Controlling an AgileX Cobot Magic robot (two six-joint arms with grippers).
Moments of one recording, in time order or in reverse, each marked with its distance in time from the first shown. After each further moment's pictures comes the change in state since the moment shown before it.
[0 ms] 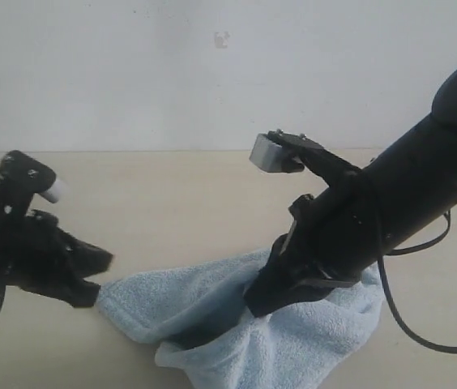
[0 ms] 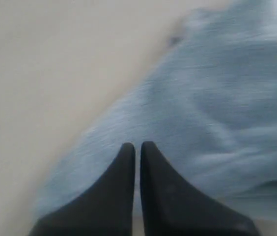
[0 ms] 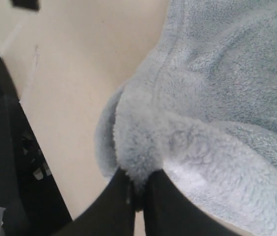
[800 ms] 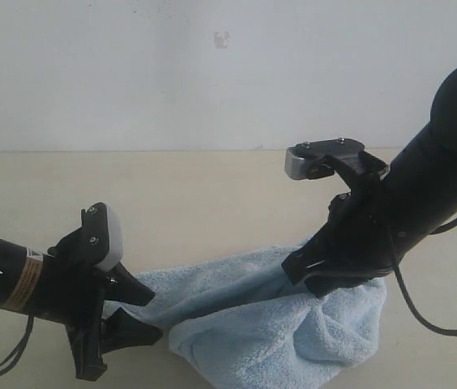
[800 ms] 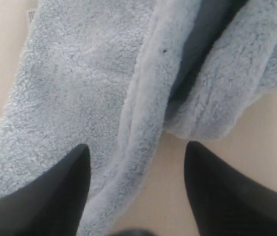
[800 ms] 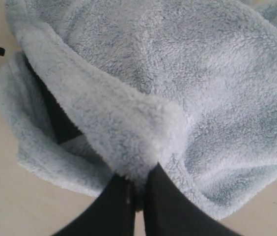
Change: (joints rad) left arm -0.009 0.292 -0.079 0.065 -0.214 0.473; right arm 0.000 0.000 0.000 -0.443 -0.176 0.478
